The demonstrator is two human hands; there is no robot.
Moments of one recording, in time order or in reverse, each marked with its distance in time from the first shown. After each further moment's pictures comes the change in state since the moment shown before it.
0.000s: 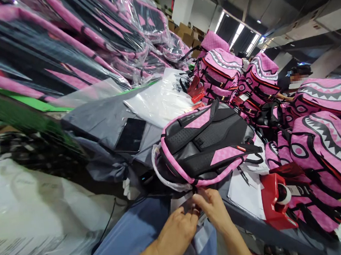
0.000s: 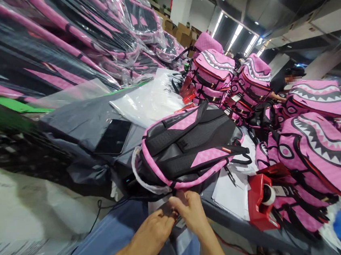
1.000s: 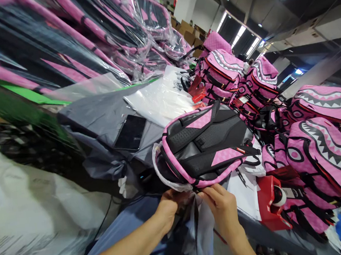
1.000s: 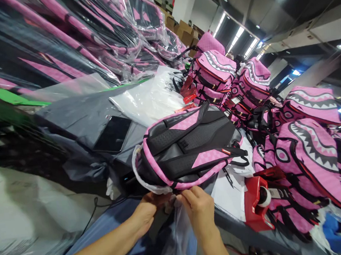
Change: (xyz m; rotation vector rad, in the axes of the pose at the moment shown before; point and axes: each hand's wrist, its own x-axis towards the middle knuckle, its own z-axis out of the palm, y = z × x) left_hand 0.051 -0.031 -0.006 -1.747 0.453 -1.243; right_hand -0.014 -0.011 -0.024 -0.730 0.293 -0.540
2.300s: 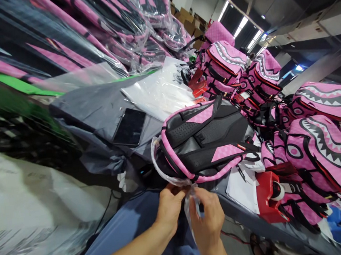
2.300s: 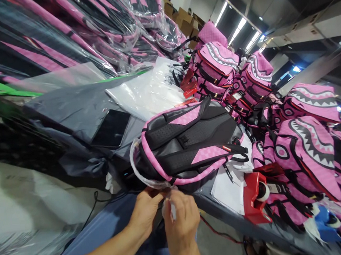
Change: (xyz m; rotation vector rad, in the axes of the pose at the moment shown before) left_hand -0.026 0.012 0.009 -0.029 0.061 0.154; right_hand -0.012 -0.055 0.045 -0.110 0.418 -0.063
